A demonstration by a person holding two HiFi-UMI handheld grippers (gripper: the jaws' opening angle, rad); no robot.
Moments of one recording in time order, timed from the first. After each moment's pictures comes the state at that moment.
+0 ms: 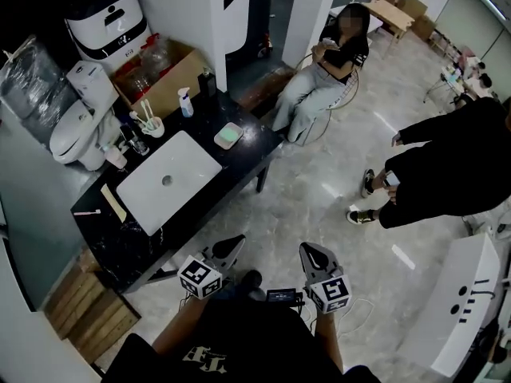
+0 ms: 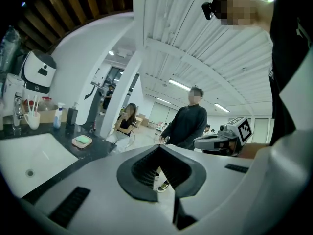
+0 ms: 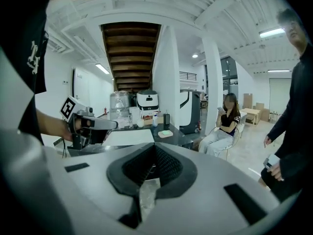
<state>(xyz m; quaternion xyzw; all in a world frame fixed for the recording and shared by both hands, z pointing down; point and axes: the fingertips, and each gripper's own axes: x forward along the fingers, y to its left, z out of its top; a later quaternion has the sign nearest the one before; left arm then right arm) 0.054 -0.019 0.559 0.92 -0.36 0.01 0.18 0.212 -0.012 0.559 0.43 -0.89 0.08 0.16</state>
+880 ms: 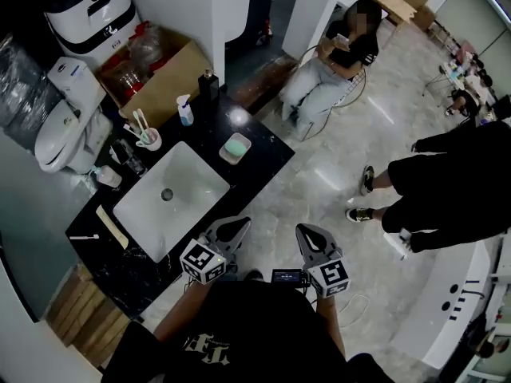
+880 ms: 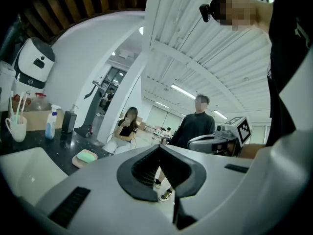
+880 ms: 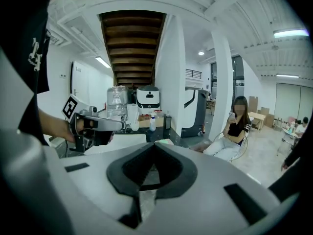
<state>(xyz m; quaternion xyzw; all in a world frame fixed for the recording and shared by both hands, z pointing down) -0.004 -0.182 0.556 0.92 -0.33 -0.03 0.19 0.122 -0.173 0.551 0.41 -0.89 0.07 0.20</state>
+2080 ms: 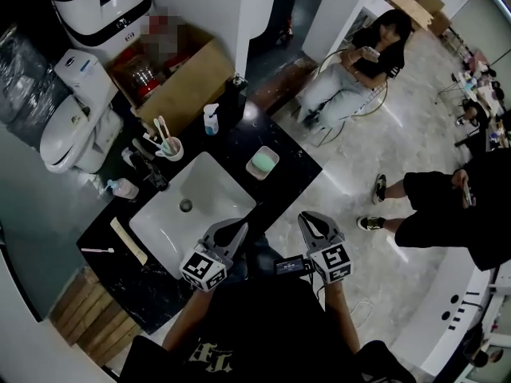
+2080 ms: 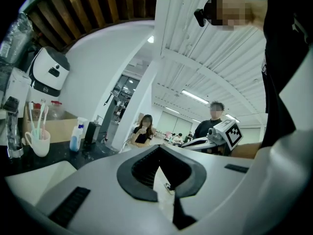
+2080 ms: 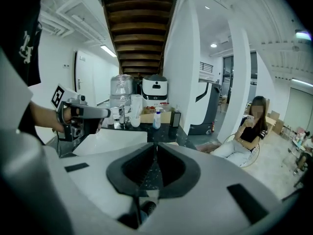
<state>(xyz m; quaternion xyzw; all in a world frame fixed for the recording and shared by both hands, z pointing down) -0.117 -0.241 0.568 0.90 -0.40 -0.05 0.19 0.025 -0.274 0.589 0.36 -0.89 0.07 0.26</state>
